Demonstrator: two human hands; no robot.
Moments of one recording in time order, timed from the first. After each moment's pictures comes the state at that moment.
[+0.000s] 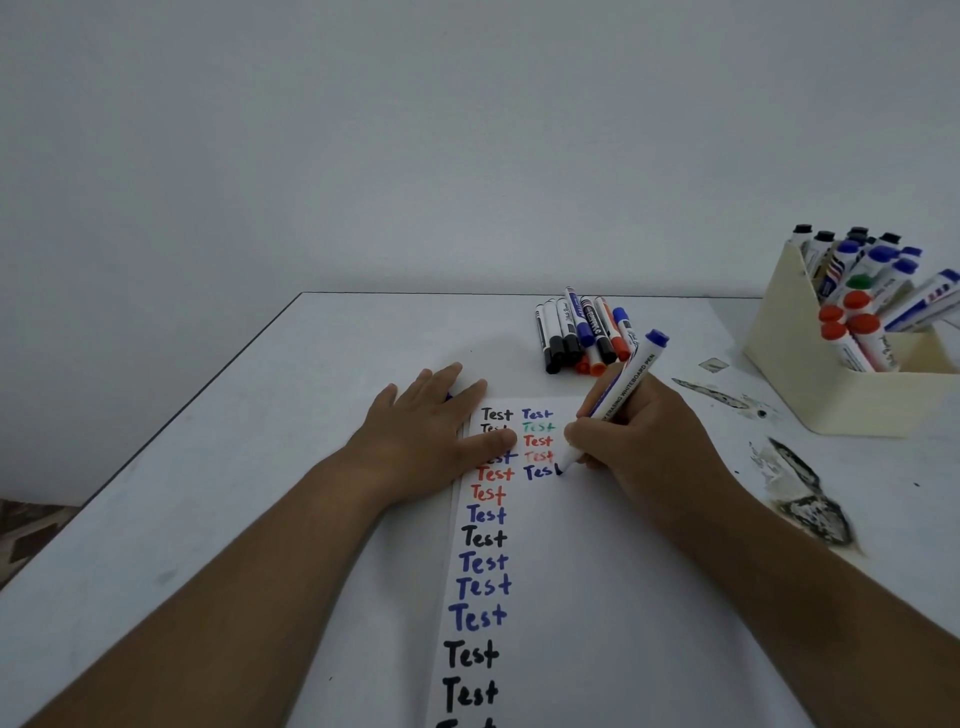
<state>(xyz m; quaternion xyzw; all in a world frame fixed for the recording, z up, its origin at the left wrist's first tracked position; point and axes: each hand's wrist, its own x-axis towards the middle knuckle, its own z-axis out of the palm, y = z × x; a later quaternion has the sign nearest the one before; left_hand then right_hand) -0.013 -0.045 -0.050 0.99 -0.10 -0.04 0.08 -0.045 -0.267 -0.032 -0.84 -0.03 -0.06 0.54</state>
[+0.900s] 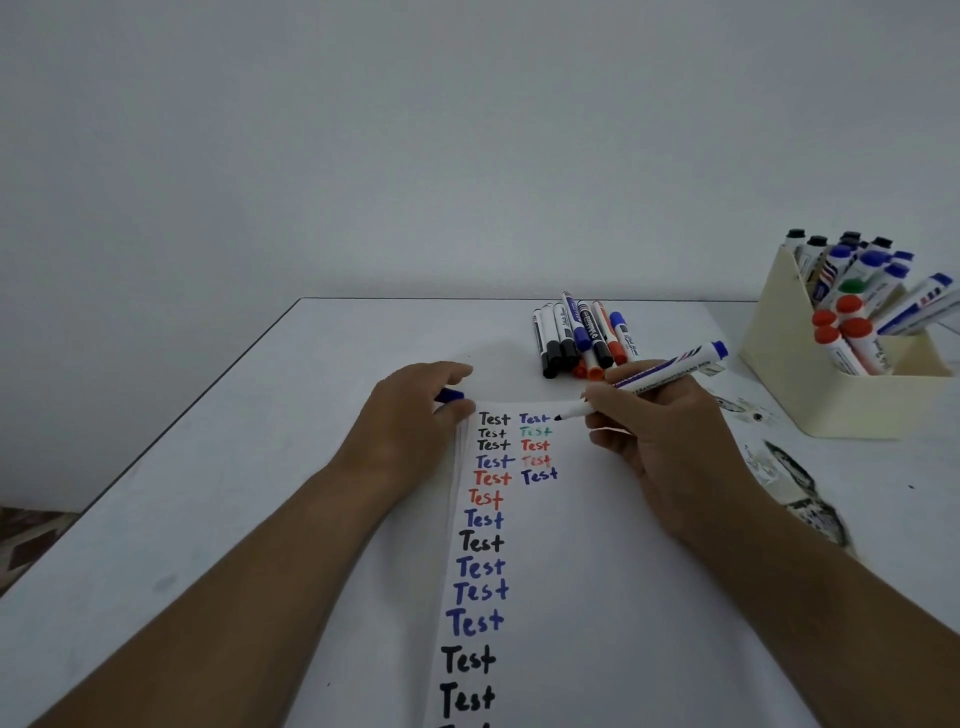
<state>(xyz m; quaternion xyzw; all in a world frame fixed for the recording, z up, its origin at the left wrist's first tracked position) -0.017 -0.046 -0.042 0.94 -0.07 0.15 0.31 -0.032 -0.278 -0.041 -0.62 0.01 -0.07 0.78</state>
